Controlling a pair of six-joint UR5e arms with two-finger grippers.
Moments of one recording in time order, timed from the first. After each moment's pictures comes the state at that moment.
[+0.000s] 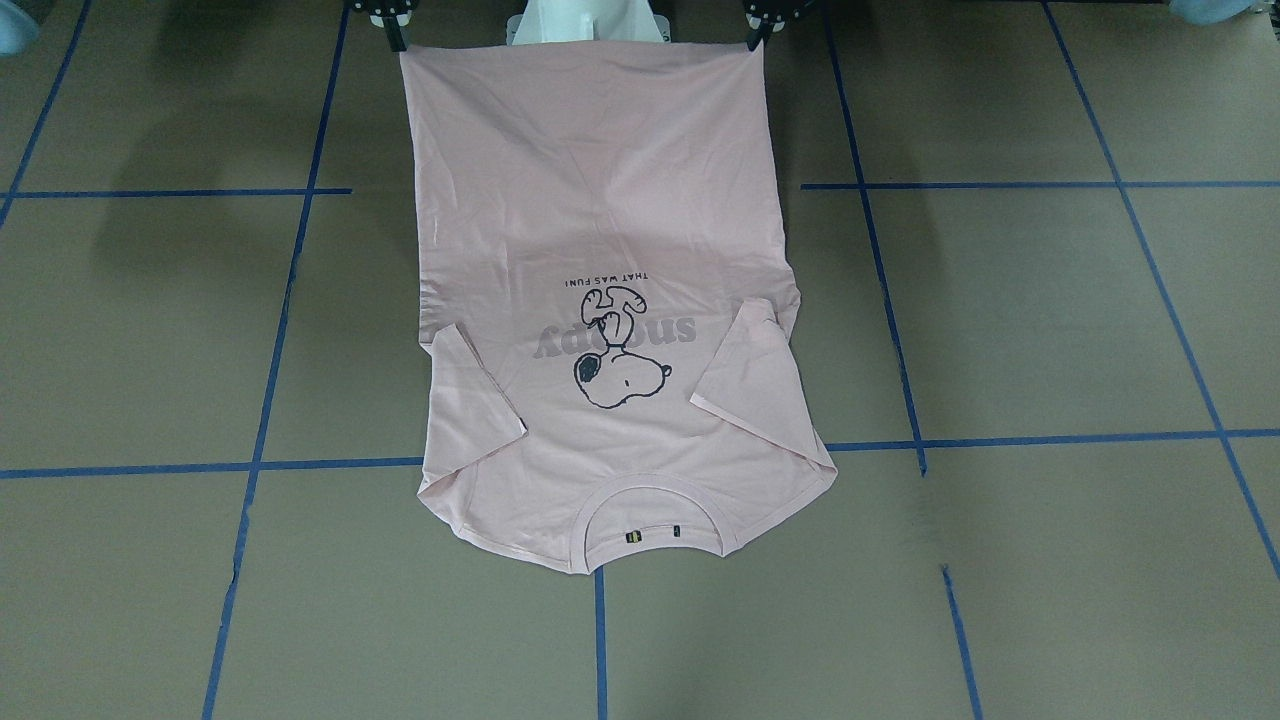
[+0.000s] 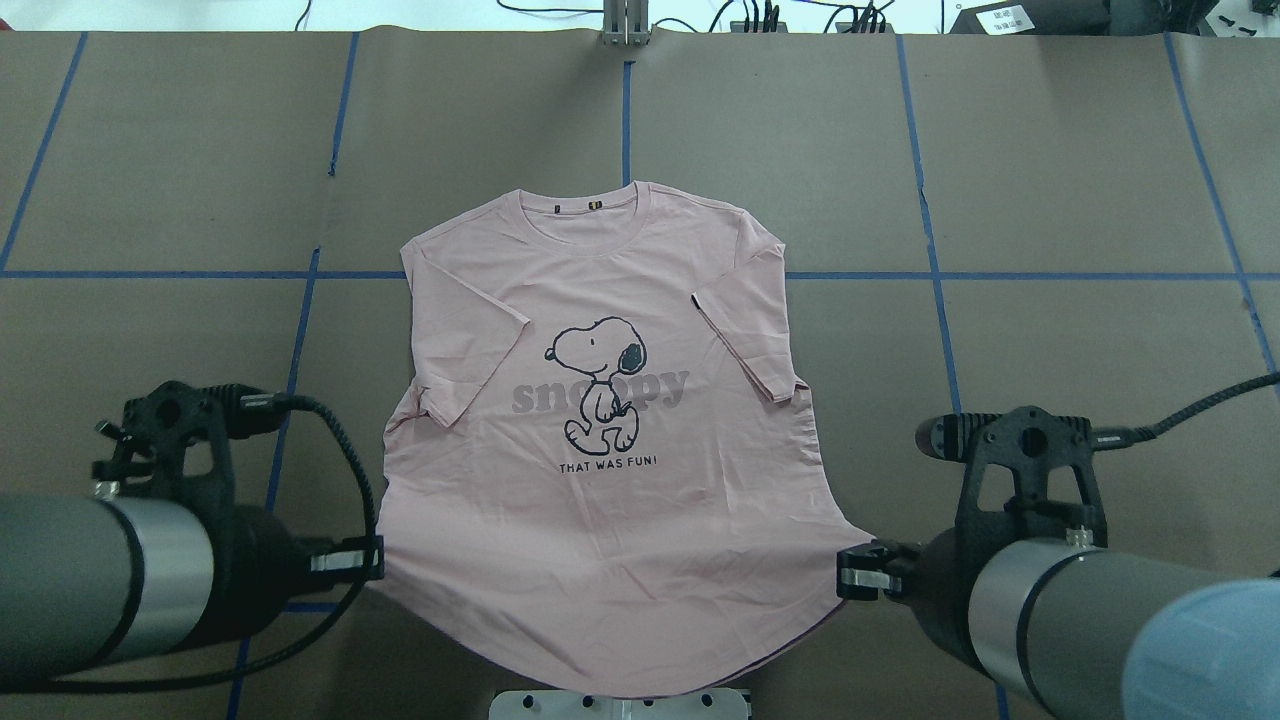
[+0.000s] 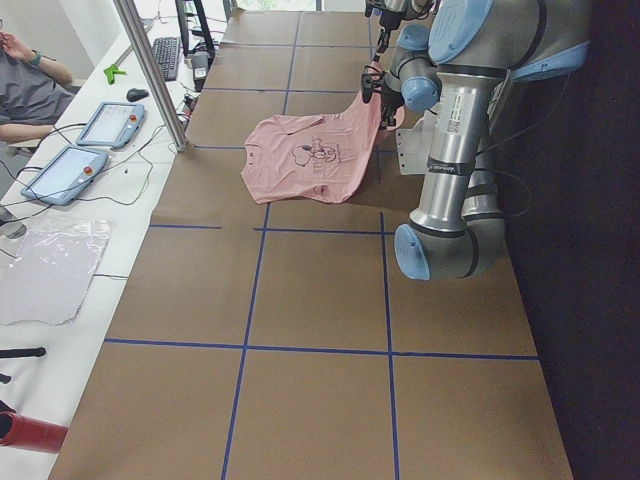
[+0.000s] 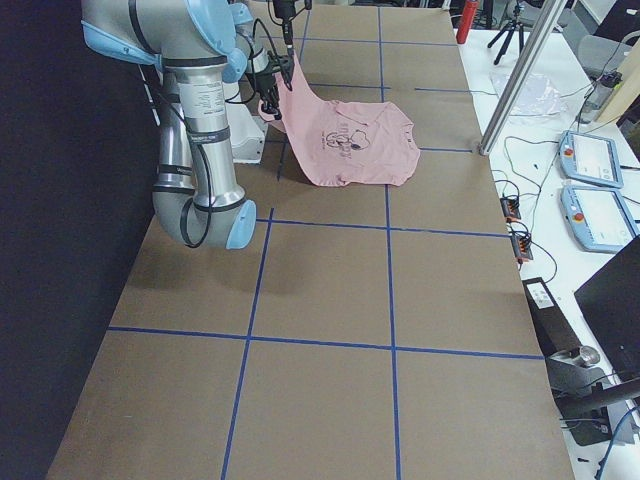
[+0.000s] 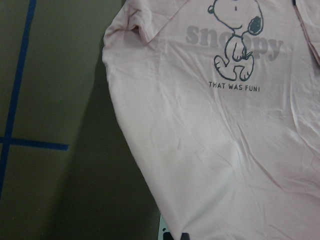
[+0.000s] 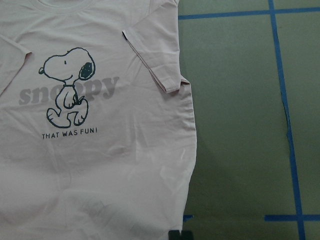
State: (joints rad) left arm -0.32 -1.89 -2.50 -1.32 -1.66 -1.45; right arm 0.17 -1.16 2.59 -2.16 1.43 1.46
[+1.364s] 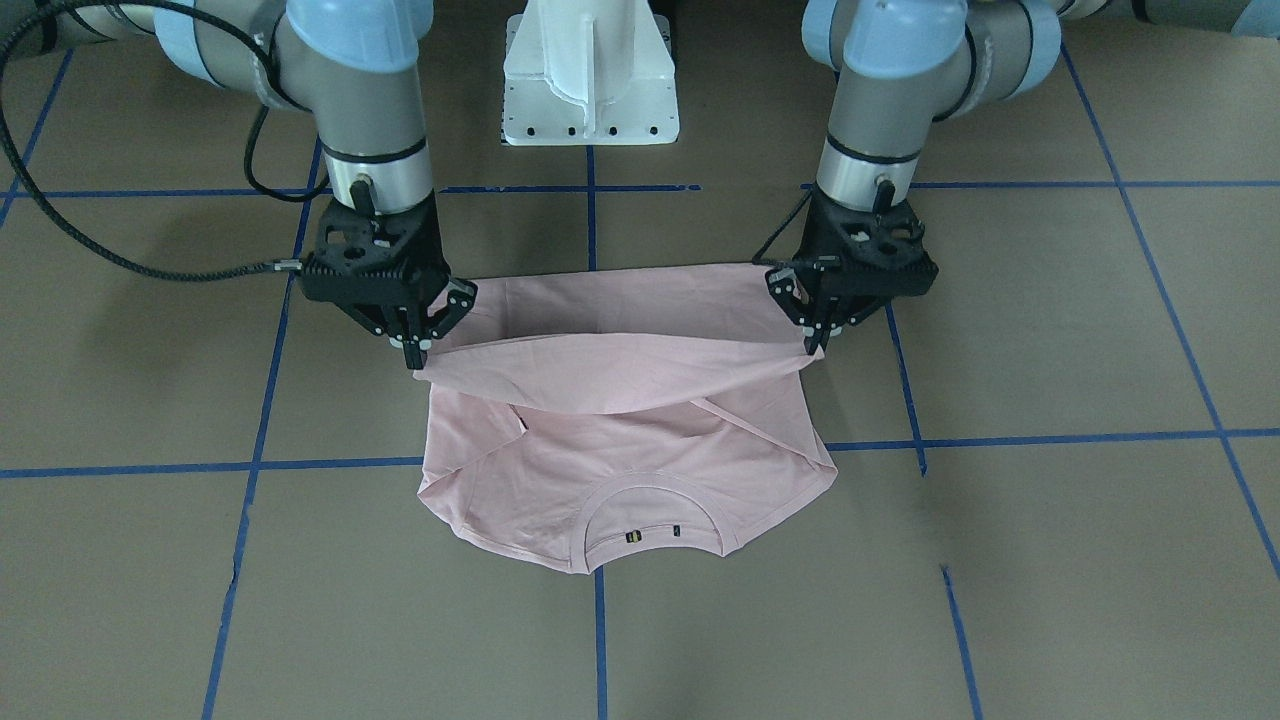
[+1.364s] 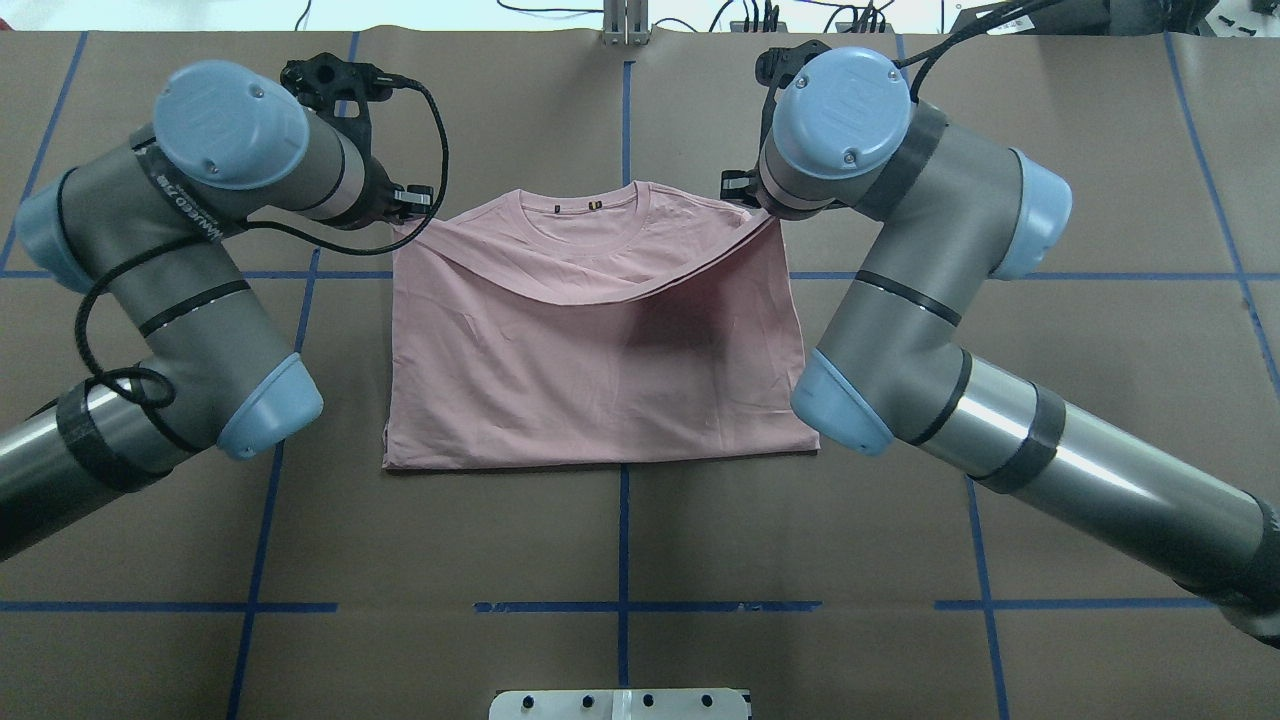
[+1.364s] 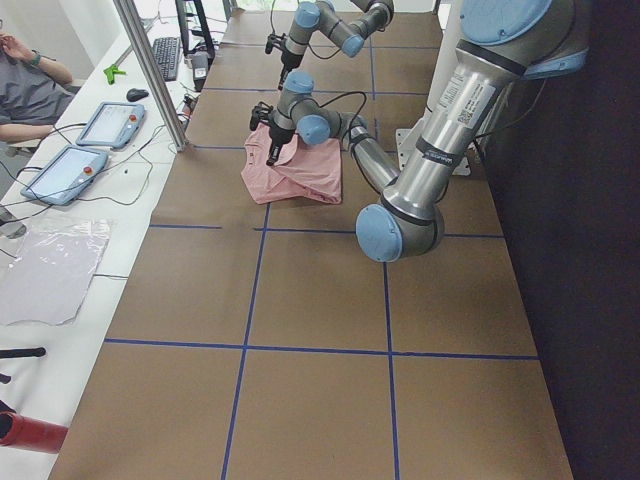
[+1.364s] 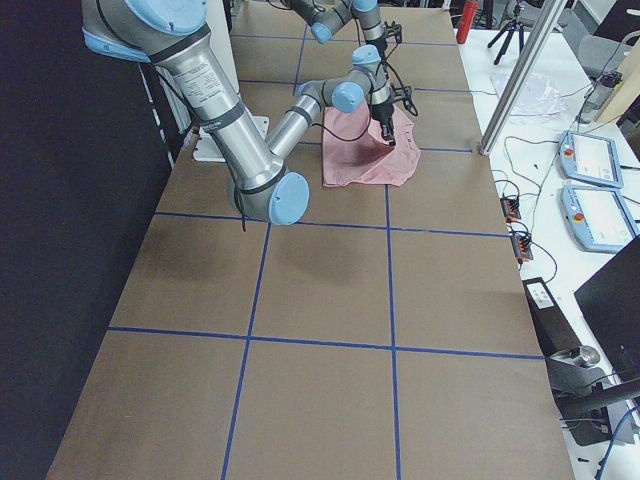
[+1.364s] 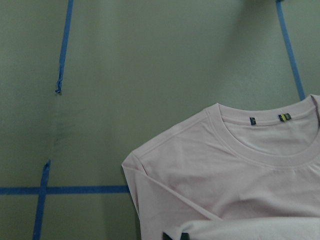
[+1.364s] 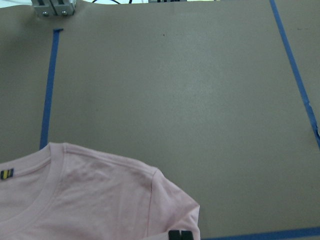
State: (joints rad) left arm -0.78 -2.13 -1.65 -1.79 -1.74 -1.00; right arm 0.71 -0.86 1.59 -1.52 1.65 1.15
